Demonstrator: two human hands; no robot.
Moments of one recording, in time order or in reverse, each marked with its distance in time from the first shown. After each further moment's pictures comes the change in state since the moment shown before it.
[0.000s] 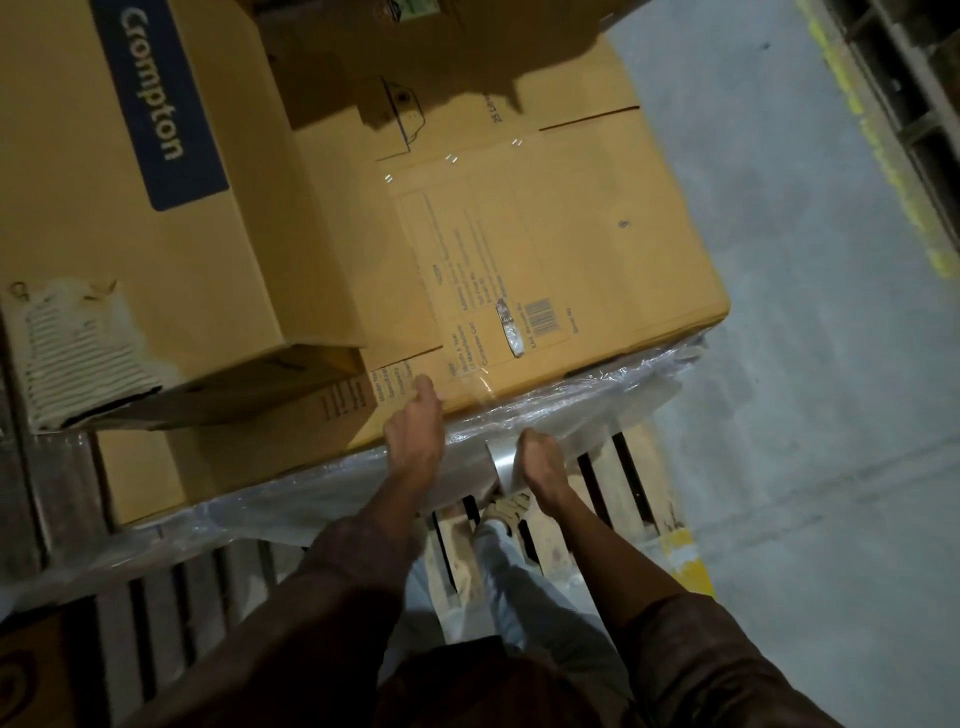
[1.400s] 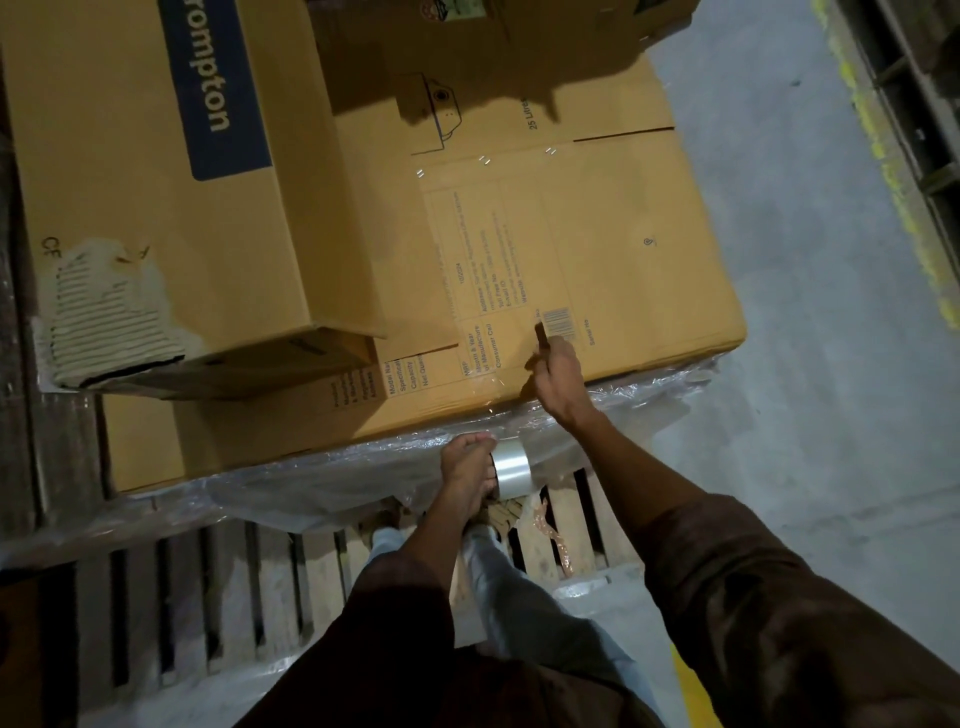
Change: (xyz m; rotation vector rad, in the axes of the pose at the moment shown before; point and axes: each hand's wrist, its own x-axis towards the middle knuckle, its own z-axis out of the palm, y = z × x) left_hand -0.040 0.036 0.058 -1.325 -0.348 -0.782; right_hand 0.061 -0.089 -0.036 -0.341 0.033 -0.542
